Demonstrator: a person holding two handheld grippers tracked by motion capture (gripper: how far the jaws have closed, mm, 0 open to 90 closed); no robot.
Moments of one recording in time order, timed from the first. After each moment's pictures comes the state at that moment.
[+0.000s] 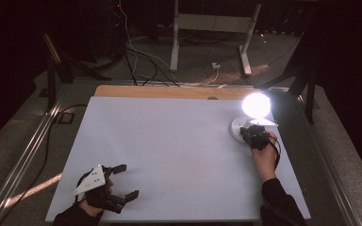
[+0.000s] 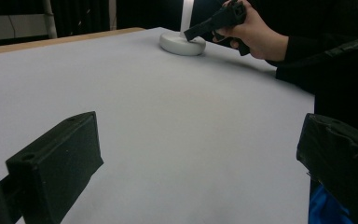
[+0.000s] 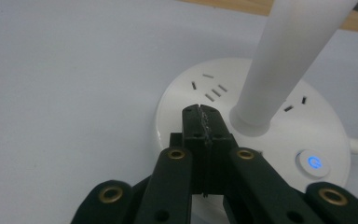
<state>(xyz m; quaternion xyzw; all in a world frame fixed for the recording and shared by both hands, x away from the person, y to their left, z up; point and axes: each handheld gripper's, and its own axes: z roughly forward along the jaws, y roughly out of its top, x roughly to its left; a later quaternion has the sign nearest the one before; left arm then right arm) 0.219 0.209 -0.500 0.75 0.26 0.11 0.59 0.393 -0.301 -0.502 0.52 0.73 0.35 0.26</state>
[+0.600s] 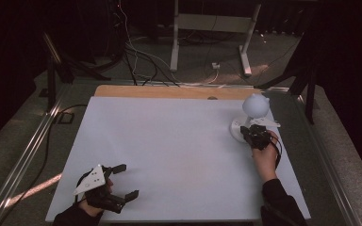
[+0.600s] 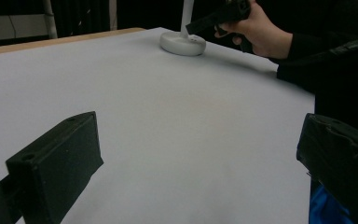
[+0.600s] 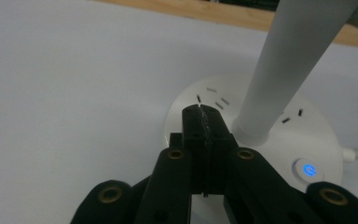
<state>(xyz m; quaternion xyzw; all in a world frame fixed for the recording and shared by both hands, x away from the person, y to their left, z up) 0.219 0.209 -0.500 0.75 0.26 0.11 0.59 0.387 -0.300 -0.490 0.52 0.72 0.37 0.27</state>
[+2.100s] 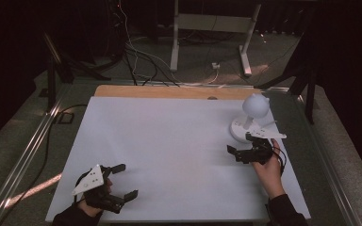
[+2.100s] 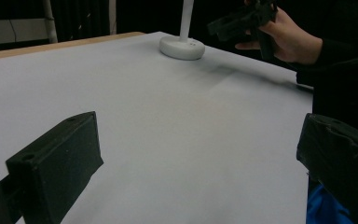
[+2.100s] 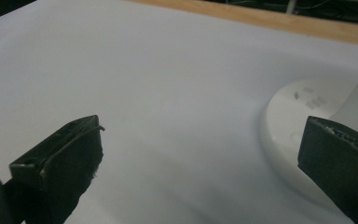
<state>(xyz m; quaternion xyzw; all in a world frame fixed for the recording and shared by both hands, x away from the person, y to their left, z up) 0.218 0.212 -0.498 0.75 0.26 0.11 0.60 0.337 -0.293 -0.479 0.43 0.76 0.44 0.18</state>
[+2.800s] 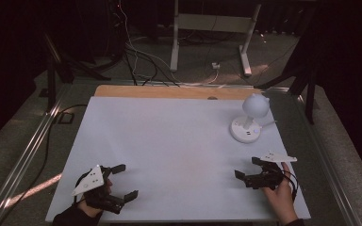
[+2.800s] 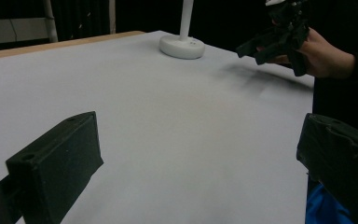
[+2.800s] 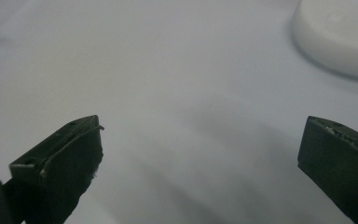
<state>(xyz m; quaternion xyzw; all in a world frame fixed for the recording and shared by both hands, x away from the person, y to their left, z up) 0.217 0.211 -0.498 0.75 0.26 0.11 0.60 0.274 -0.317 -0.503 0.44 0.78 0.43 0.12</state>
